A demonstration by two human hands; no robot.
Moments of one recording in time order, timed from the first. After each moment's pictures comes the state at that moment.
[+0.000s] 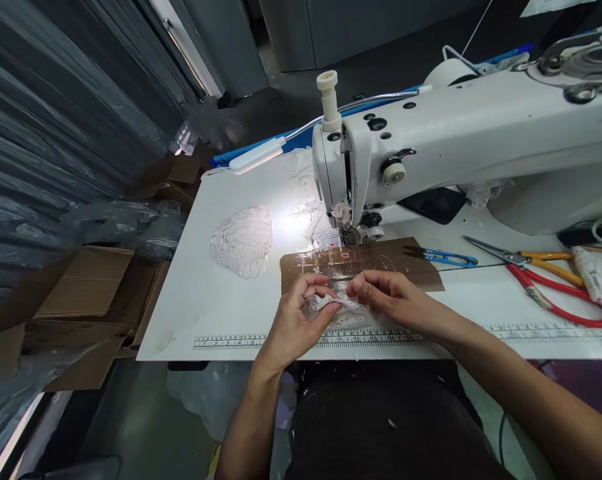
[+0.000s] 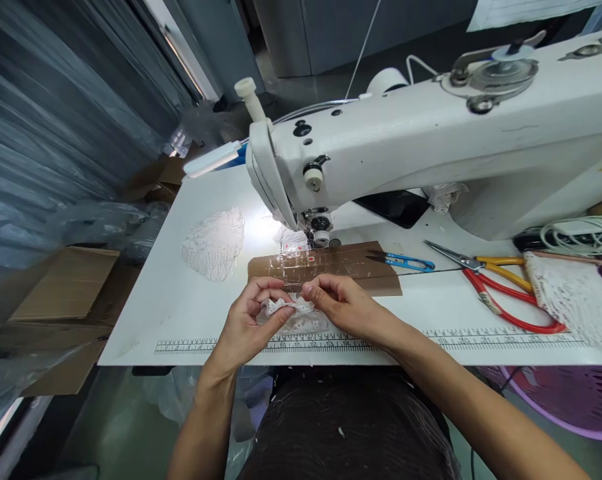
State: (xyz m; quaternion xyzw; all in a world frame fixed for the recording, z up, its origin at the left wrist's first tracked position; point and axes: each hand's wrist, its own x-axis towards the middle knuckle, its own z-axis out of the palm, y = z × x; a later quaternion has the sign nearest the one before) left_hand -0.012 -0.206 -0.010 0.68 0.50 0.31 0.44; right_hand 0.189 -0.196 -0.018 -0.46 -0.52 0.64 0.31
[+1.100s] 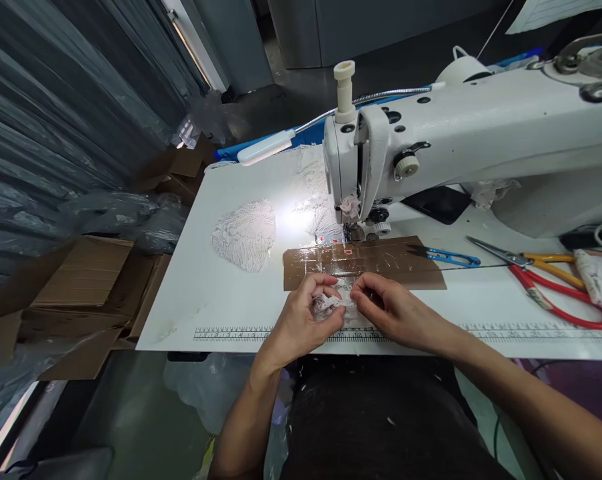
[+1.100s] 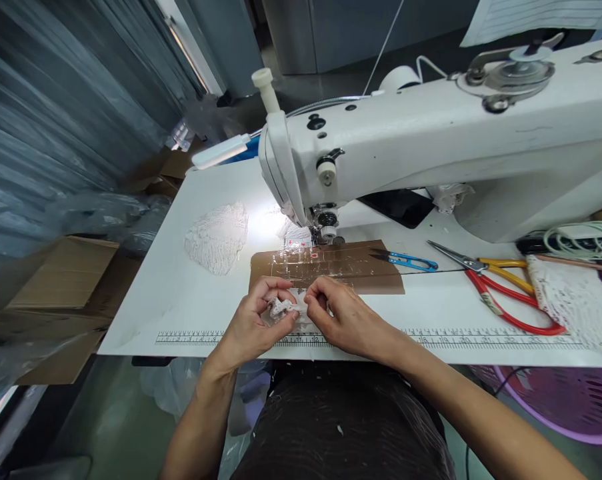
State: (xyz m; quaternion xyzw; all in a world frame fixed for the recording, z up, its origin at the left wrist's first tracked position) left_hand -0.013 -0.211 -0.015 0.70 0.48 0.29 0.45; right_hand 0.181 -0.210 -0.016 -0.49 -0.68 0.47 0.27
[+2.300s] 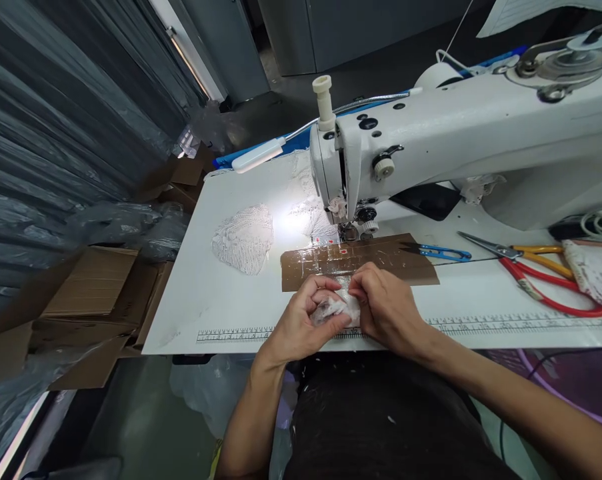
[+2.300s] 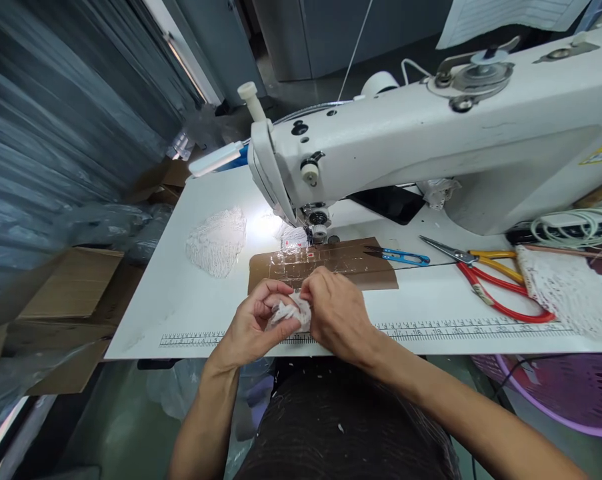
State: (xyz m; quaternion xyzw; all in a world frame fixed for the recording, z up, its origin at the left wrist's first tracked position) left_hand -0.010 -0.217 -0.012 0.64 0.40 0.30 0.58; right_hand 0.169 -0.219 -0.035 -0.48 -0.75 0.17 0.41
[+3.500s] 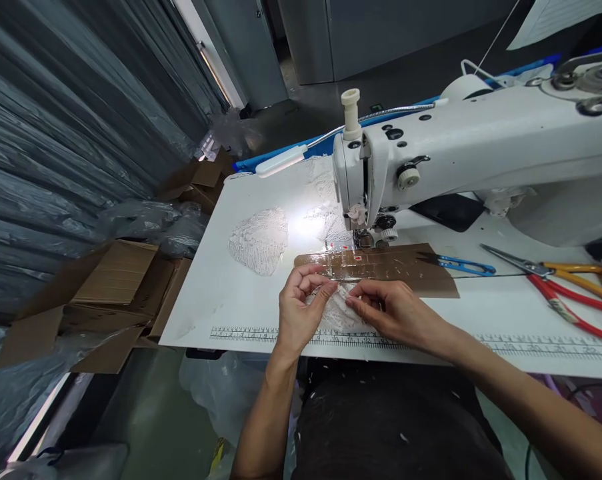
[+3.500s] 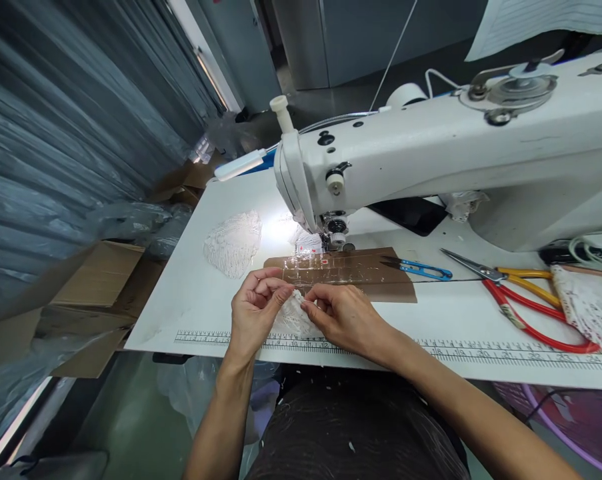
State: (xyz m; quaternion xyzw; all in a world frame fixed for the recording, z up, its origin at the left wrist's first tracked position) left_hand -0.006 -0.203 -0.020 0.53 0.53 0.48 0.45; right_hand 0.174 -0.202 -0.013 -0.45 -0.72 0.46 0.26
